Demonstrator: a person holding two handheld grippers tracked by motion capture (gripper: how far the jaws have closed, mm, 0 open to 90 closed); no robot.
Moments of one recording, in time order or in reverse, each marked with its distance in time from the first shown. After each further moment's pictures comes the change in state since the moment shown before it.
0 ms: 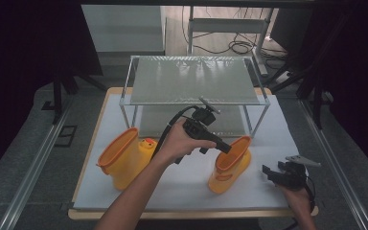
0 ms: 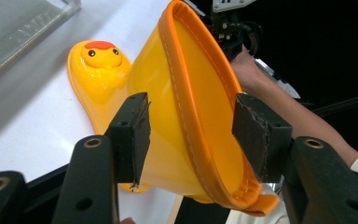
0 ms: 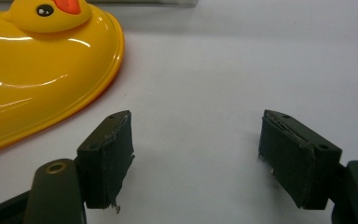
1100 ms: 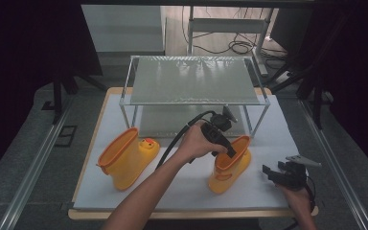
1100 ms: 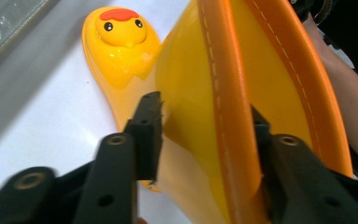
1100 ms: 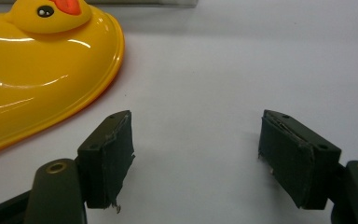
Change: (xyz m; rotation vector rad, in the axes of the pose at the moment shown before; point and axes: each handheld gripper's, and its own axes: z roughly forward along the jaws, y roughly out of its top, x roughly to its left) left arm 0.004 0.019 0.052 0.187 0.134 -0.002; right arm -0.001 0.000 0.000 -0.004 0.004 0.007
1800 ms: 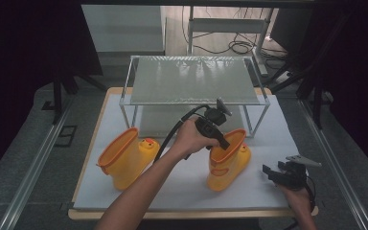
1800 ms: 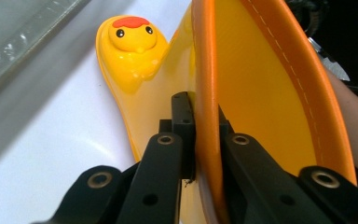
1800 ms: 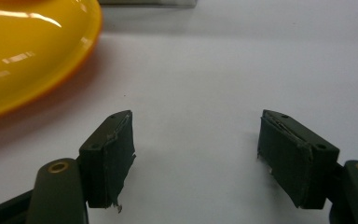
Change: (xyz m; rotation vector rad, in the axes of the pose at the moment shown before) left arm 0.001 -0.005 -0.028 -0.058 0.003 -0.025; right arm 0.000 0.000 0.000 0.001 -0.001 0.002
